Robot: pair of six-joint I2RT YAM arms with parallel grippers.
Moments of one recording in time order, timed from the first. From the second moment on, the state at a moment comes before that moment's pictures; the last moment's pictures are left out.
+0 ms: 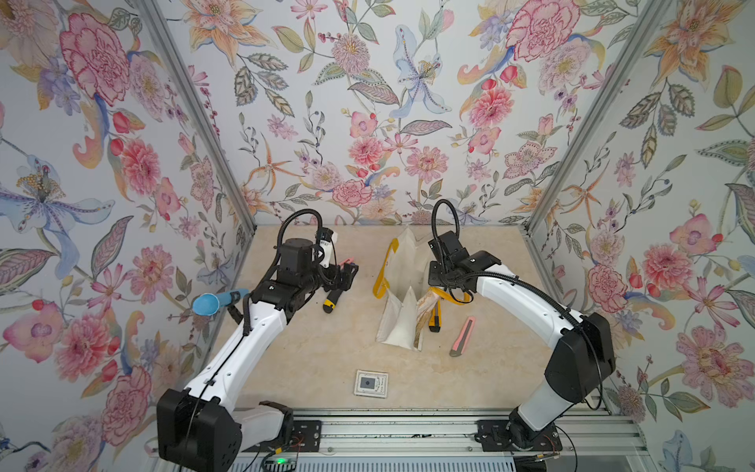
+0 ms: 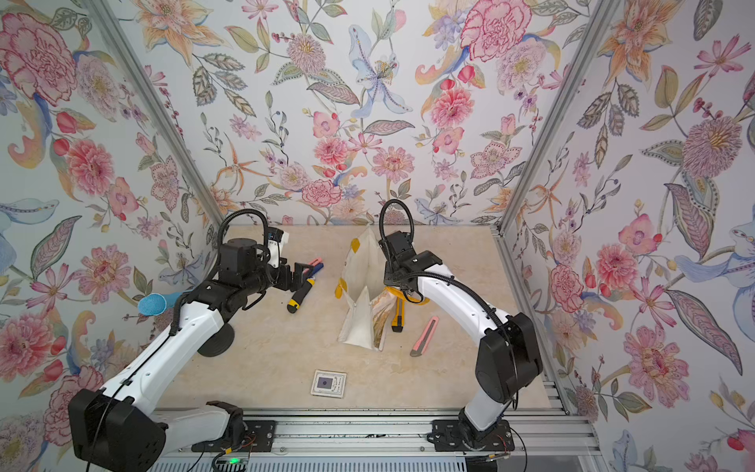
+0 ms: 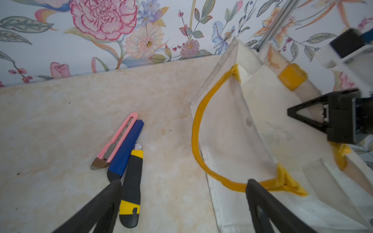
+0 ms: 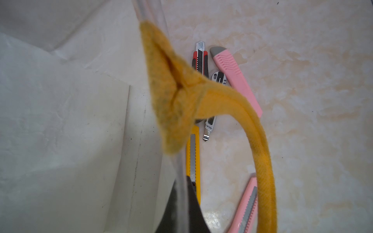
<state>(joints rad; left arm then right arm) -0.29 1.25 1.11 -0.35 0.30 -0.10 0.58 1.66 1.45 -0.79 0.30 0.57</state>
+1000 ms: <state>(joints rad) -0.56 1.99 1.86 -0.71 0.16 0.06 0.59 1.71 1.50 -0.76 0.27 0.56</state>
